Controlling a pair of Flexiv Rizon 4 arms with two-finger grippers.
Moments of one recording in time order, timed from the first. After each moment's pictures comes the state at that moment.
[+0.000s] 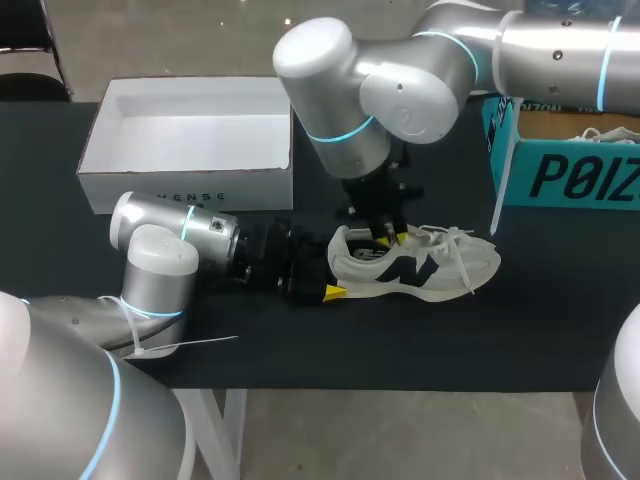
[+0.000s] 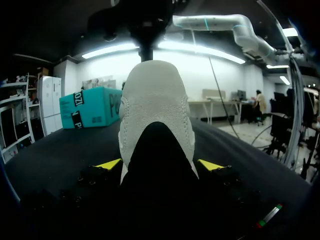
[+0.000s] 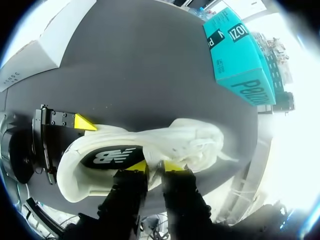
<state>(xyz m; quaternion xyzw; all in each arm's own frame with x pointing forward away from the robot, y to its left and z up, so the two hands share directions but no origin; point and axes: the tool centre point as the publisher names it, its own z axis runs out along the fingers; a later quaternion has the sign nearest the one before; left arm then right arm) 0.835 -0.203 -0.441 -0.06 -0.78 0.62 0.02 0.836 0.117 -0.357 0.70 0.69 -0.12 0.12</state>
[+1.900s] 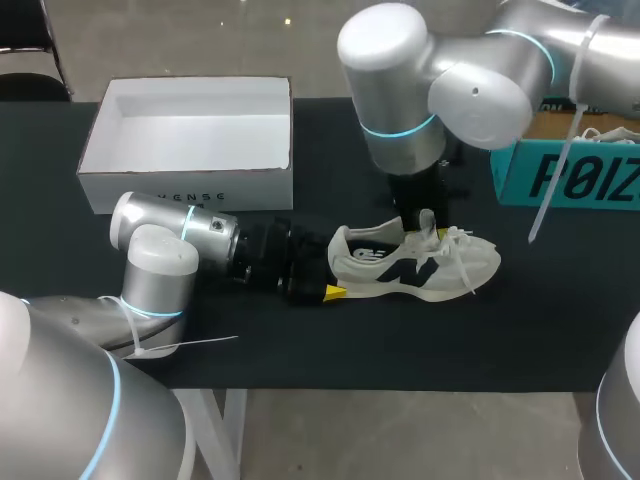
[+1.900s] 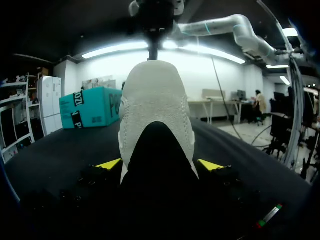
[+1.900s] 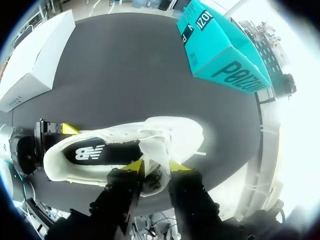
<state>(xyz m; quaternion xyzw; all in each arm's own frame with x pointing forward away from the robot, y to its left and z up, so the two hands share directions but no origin) 0.835 -0.203 -0.441 -0.06 -0.78 0.62 0.02 0.825 0.067 -0.330 0.75 0.65 -0.07 0.13</state>
